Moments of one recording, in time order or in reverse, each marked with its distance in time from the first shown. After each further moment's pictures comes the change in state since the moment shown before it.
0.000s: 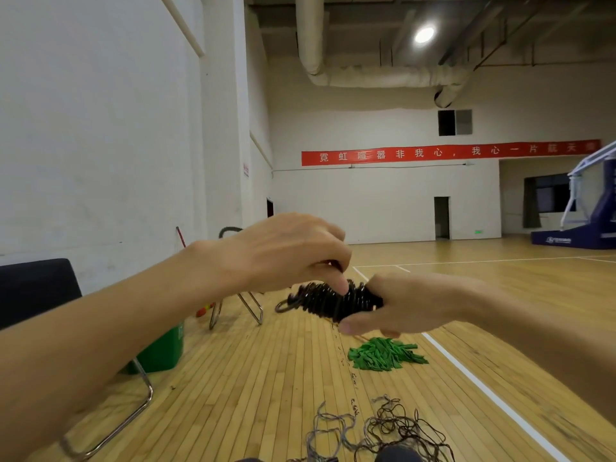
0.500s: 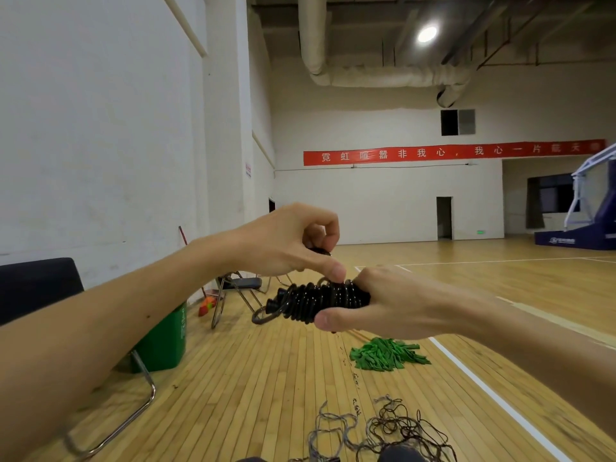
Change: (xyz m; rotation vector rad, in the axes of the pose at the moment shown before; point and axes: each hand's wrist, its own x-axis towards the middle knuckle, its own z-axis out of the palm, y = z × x) left_hand -0.005 -0.014 0.000 -0.800 -0.005 -0.354; right_hand -0.006 -0.025 0.010 0.044 0.250 -0.127
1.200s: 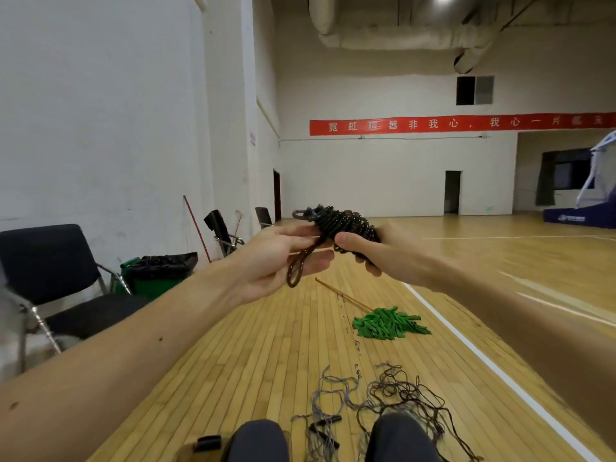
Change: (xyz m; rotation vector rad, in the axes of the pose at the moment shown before) left_hand -0.021 -0.062 0.053 -1.099 0.389 -0.506; right_hand 0.064 0.054 0.031 0.409 0.247 0.121
